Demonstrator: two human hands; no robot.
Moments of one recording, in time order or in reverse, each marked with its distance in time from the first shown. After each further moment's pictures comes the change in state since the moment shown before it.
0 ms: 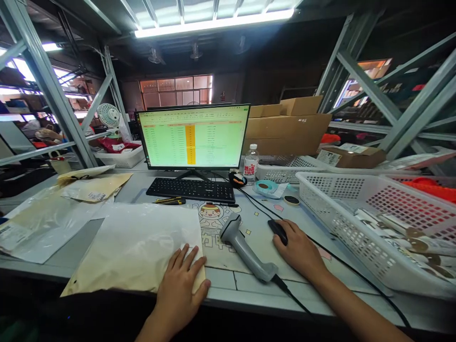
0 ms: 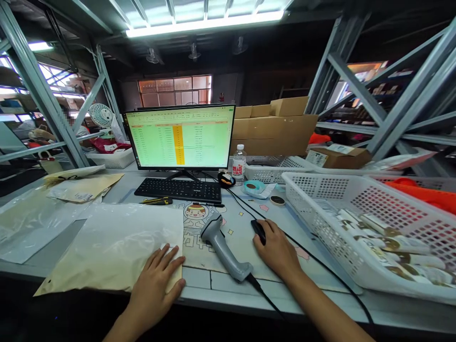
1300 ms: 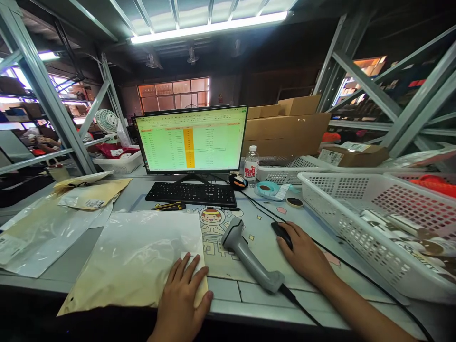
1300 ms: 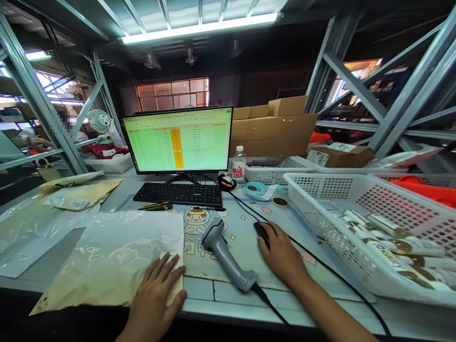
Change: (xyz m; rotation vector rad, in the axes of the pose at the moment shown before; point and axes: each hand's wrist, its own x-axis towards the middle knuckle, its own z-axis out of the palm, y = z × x) left_hand -0.003 -0.004 0.007 0.144 0.113 0.069; right_hand 0.003 0.013 0.013 0.028 0.026 -0.027
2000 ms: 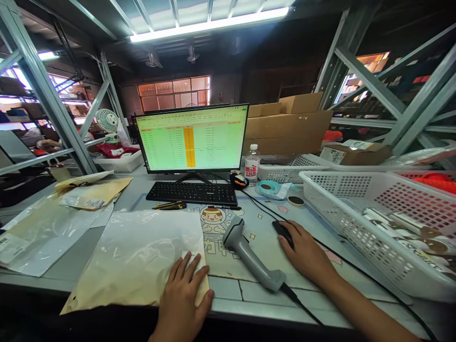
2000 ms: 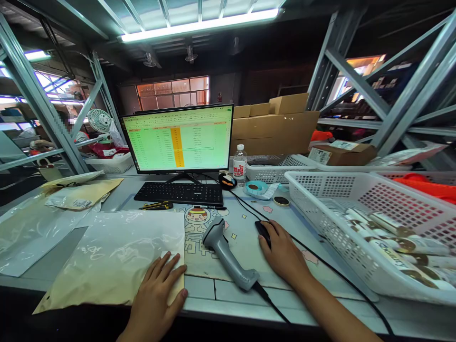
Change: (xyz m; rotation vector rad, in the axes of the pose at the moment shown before) left_hand 0.000 0.001 0.000 -0.007 0.046 0.001; right_hand 0.000 0.002 0.003 -0.022 -0.002 -0.002
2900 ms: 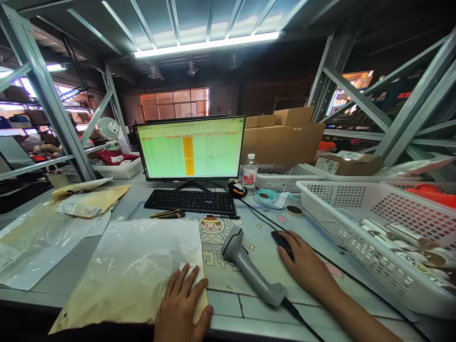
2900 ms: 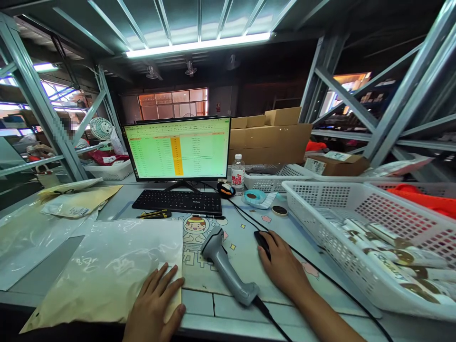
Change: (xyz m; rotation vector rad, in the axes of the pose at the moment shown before) left_hand -0.004 -0.018 0.017 0.120 0.134 0.144; right_hand 0.000 0.000 -0.004 0.024 -0.051 0.047
